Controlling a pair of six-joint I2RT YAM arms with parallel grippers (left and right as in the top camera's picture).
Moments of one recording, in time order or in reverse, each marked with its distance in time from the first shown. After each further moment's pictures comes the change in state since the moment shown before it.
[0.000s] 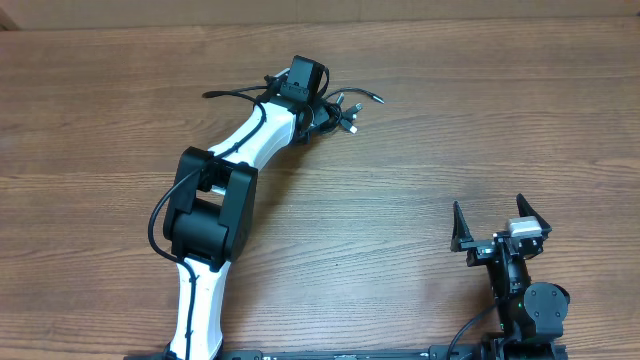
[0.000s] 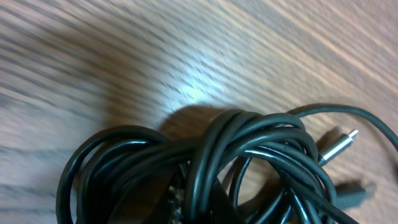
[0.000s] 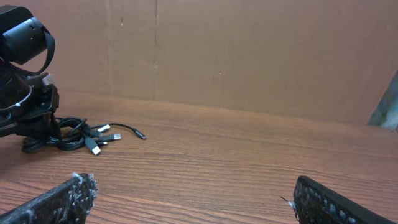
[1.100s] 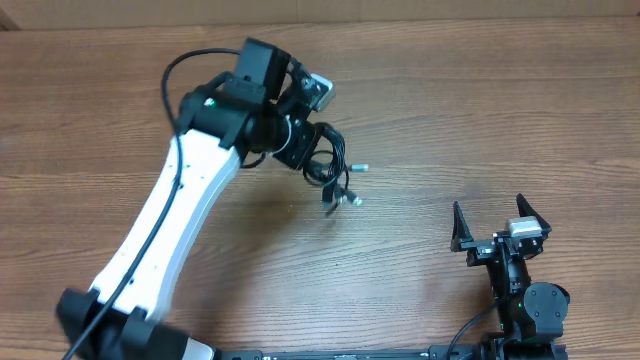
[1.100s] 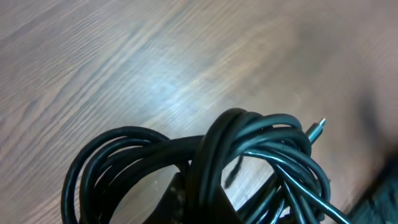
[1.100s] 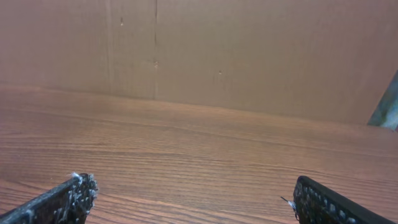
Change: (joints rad) left arm -0.005 -0.639 -0.018 -0.653 0.411 1.066; right arm 0.000 0.000 0.000 0.000 0.000 0.000
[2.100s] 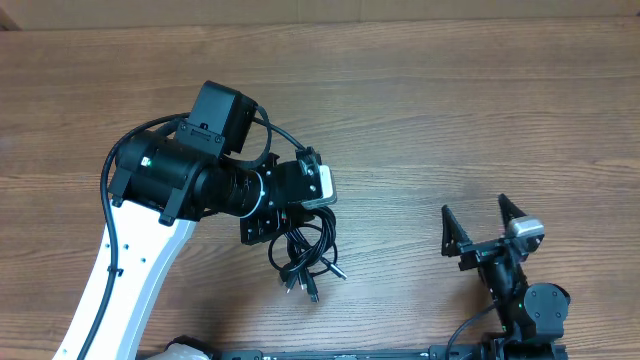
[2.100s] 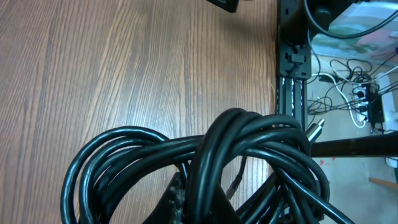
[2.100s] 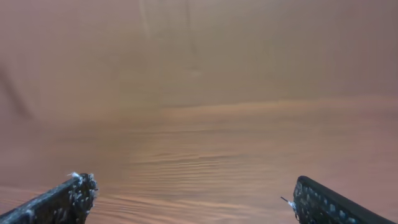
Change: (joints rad) left arm -0.011 -0.229 0.000 -0.381 0.273 0.693; right arm 0.000 0.000 0.000 0.014 -0.179 0.310
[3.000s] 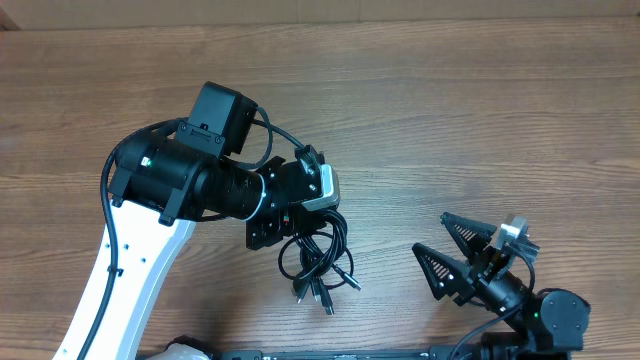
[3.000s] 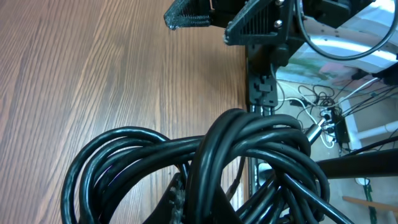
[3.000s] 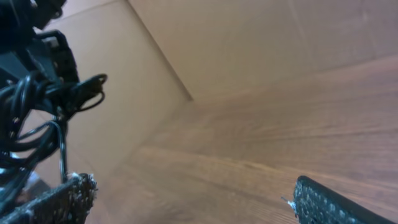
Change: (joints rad) left arm 0.000 0.000 0.000 -0.012 0.150 -0.013; right arm 0.000 0.027 0.174 -0.095 -0.517 0.374
